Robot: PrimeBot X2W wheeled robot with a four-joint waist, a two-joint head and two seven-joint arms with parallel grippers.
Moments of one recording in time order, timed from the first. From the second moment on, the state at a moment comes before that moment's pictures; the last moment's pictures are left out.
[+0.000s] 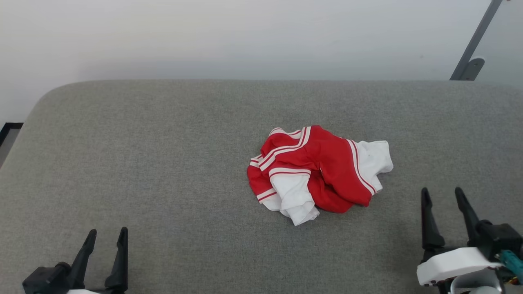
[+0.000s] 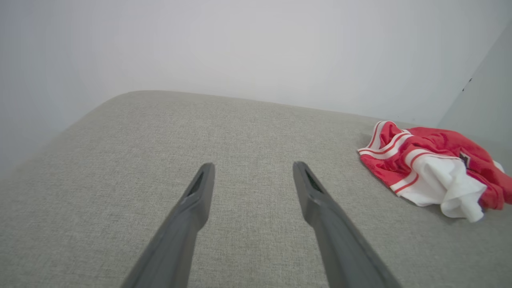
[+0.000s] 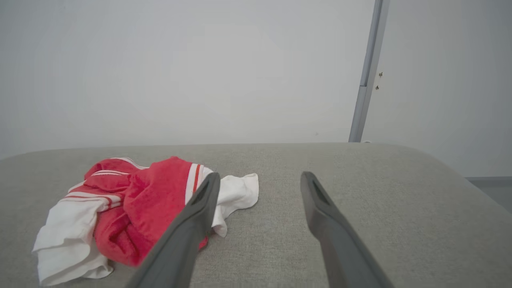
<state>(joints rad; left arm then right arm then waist) 0.11 0.29 -0.03 0.19 -0.44 -0.13 -0.26 -0.03 -0.05 -0.13 0.21 0.11 0.13 -0.26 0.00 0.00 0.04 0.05</state>
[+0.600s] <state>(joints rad) -0.03 0.23 -0.14 0.21 -0.48 -0.13 -0.26 -0.45 -0.34 0.04 0.42 0.18 0.13 0.39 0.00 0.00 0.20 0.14</state>
